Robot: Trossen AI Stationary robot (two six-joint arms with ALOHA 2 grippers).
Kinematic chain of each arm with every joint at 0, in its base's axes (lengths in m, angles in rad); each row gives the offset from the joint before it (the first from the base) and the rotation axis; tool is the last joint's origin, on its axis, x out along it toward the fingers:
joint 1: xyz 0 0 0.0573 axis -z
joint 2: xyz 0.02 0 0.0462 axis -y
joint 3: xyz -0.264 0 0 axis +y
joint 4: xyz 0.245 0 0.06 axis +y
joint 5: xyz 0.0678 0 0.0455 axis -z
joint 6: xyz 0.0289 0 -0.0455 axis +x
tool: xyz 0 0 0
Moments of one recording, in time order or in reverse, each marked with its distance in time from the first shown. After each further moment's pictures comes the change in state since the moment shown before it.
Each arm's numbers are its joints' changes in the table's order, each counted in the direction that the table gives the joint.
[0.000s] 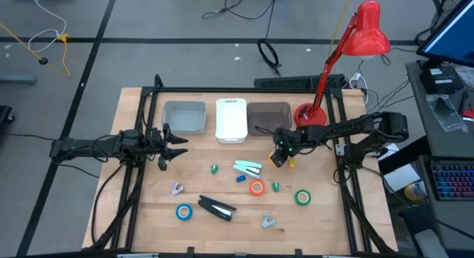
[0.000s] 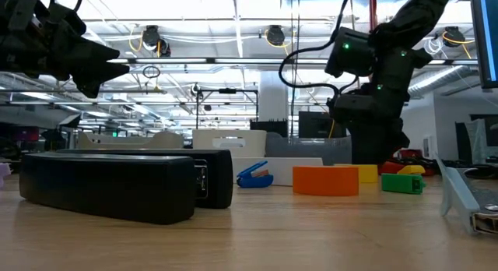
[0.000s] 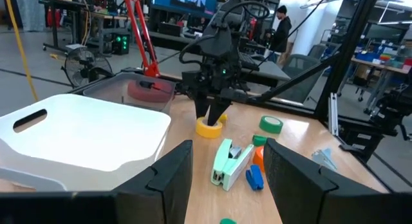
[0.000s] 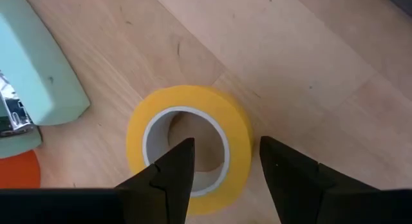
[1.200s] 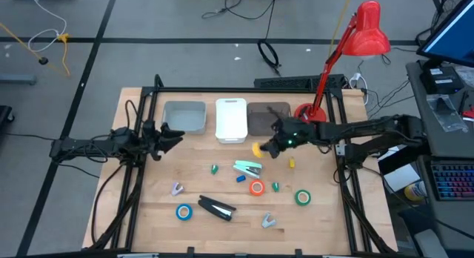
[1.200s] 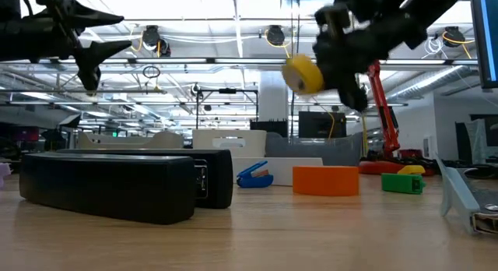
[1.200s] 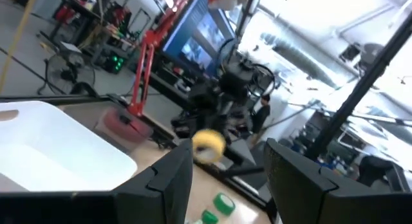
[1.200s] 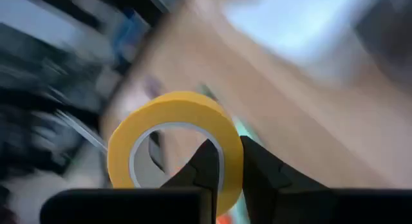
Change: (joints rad) left arm 0.000 0.000 0.000 -0.240 -0.097 -0.394; right arm -0.017 0.229 0.002 -0.469 -0.078 0.161
